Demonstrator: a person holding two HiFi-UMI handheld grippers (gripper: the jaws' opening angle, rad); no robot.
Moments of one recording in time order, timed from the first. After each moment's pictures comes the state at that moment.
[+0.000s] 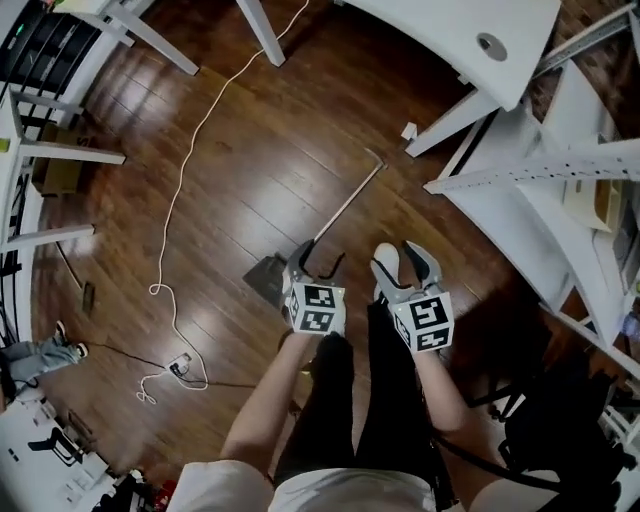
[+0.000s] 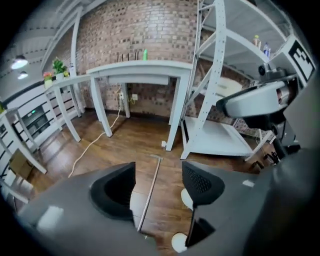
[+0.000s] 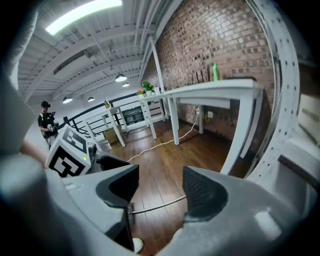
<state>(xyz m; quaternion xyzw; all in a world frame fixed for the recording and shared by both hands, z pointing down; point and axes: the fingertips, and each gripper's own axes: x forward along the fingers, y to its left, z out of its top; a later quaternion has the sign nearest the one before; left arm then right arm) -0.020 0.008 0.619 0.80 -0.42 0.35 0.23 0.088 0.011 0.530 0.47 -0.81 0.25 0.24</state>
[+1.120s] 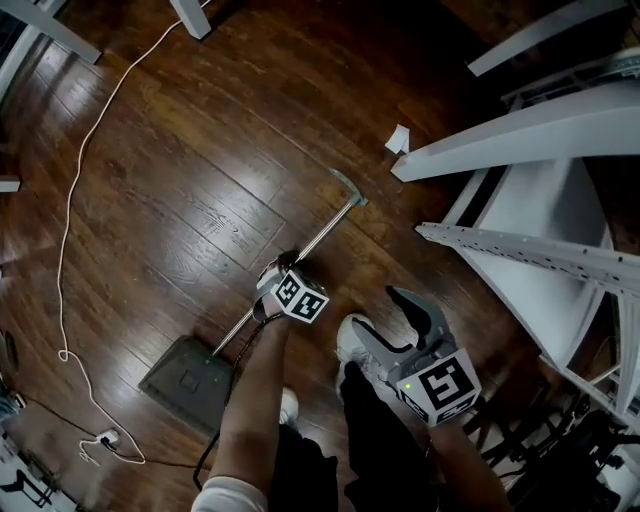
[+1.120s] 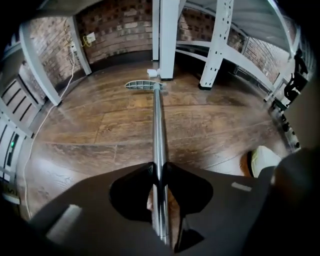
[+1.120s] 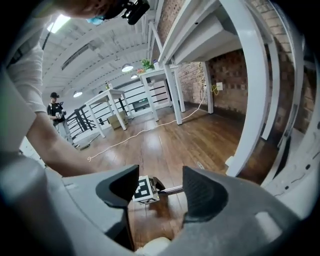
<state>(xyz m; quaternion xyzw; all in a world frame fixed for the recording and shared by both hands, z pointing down) 0.062 -0.075 1.135 0.77 -0.28 0.54 0.20 0.140 -0.067 0.810 0.39 -0.84 0.26 0.27</state>
